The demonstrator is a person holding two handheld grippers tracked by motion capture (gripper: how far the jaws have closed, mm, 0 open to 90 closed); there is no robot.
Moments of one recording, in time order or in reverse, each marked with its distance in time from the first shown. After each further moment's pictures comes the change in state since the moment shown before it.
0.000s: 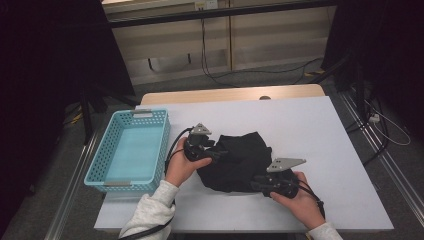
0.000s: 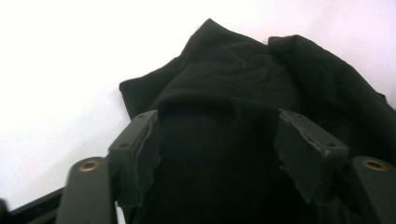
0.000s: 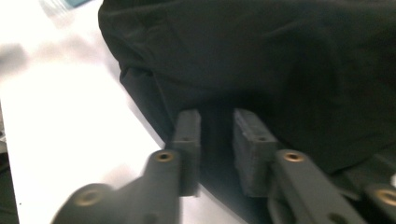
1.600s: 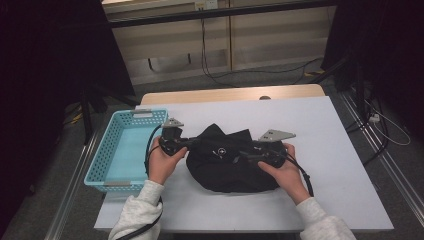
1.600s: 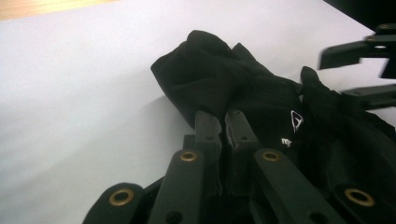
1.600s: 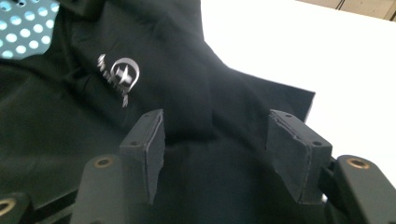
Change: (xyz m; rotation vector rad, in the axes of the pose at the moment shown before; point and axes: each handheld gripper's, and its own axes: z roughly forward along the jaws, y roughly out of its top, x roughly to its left) left arm 0.036 -0.011 -0.056 -0.076 0.074 -0.151; right arm -0.041 0.055 0.039 -0.149 -0.148 -0.009
